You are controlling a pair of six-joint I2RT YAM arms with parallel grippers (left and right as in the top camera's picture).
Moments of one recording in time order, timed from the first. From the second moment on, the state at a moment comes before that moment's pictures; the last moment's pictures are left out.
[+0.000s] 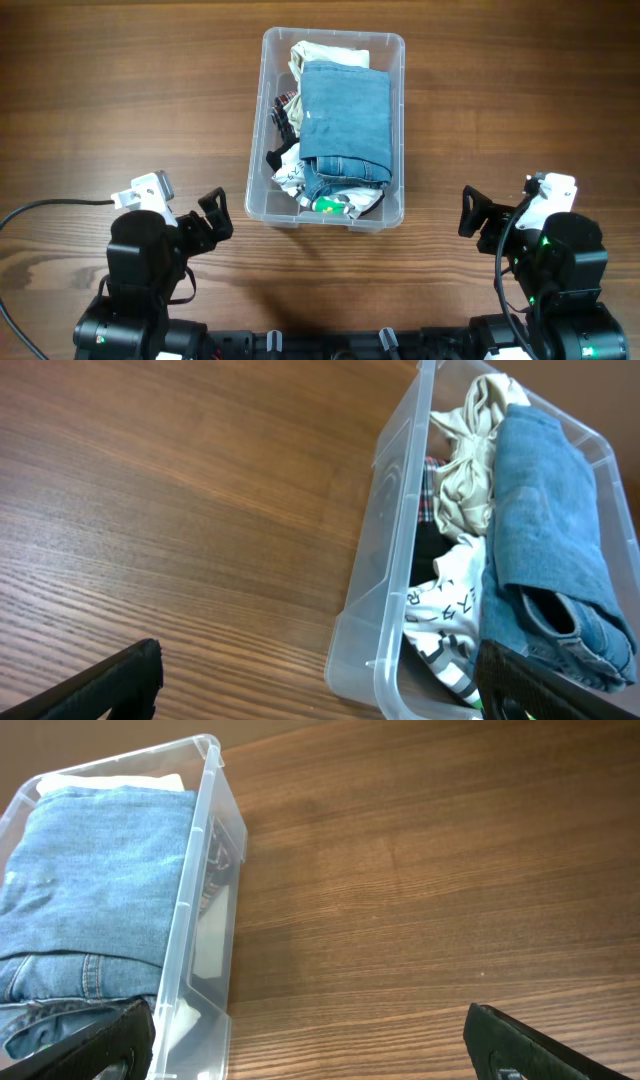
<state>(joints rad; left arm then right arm) -0.16 0.55 0.70 -0.79 -0.05 -0.50 0.08 0.51 0.76 -0.84 0.04 0.27</state>
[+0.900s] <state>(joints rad) -0.16 0.55 0.69 -0.80 -0.05 -0.51 0.08 0.02 0.01 0.00 -0.07 0.10</state>
